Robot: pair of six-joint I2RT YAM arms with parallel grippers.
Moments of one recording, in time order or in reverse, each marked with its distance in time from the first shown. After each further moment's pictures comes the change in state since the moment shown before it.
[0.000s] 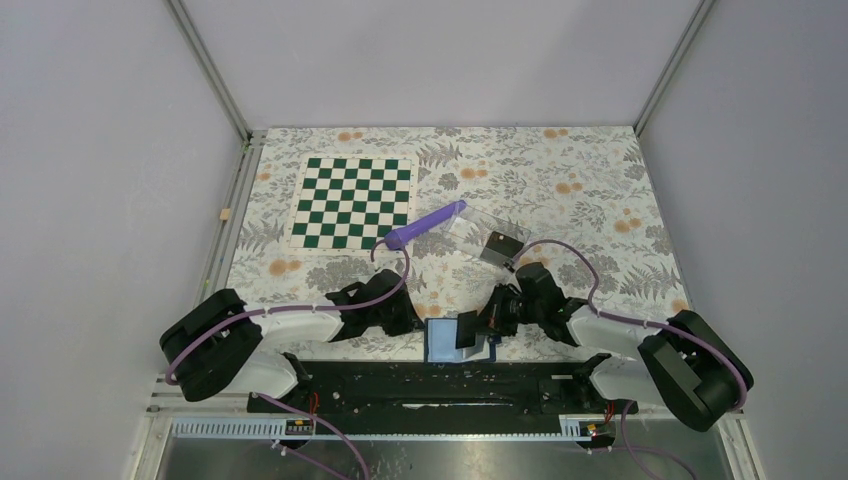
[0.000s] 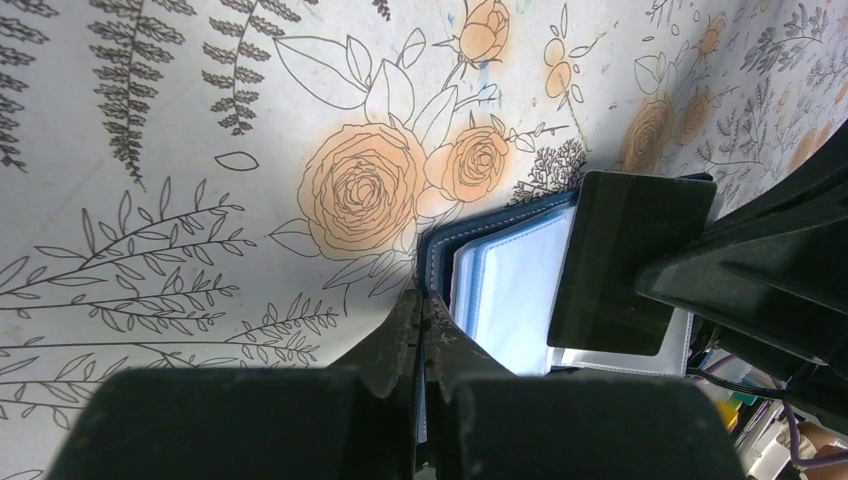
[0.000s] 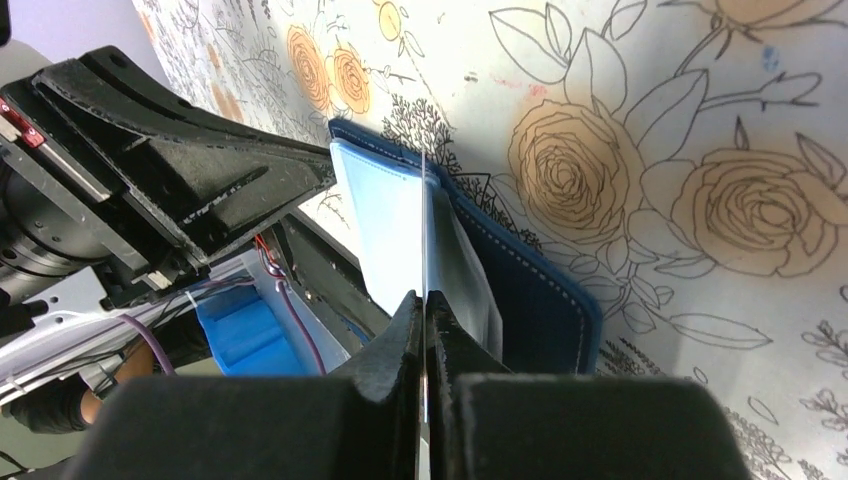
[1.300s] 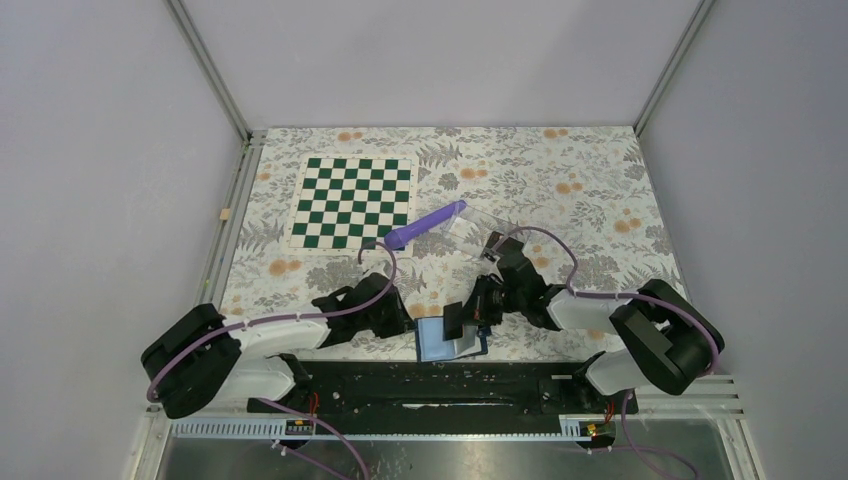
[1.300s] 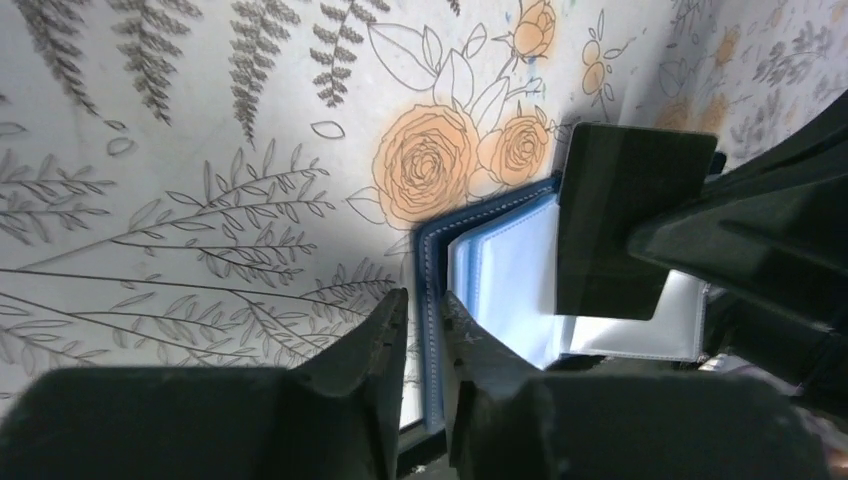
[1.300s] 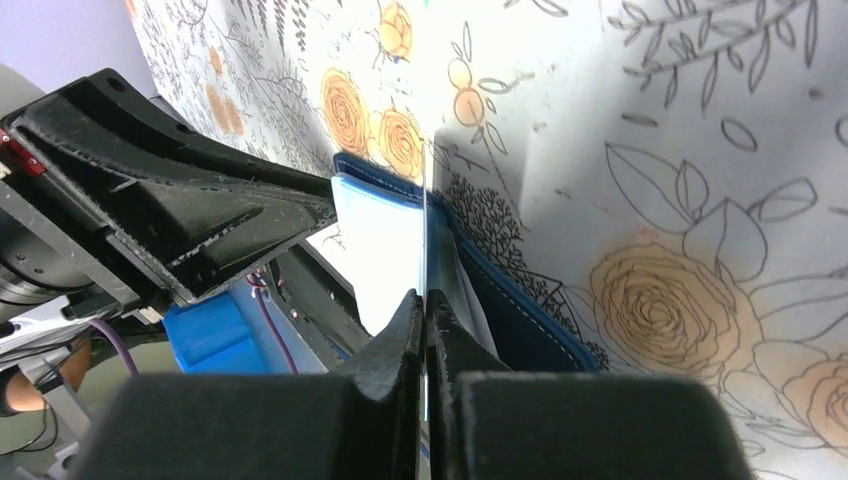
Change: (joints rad) left arm 0.022 -0.112 -0.055 -0.063 -0.043 0.011; right arm 0.057 0.173 0.118 0.056 0.020 -0.077
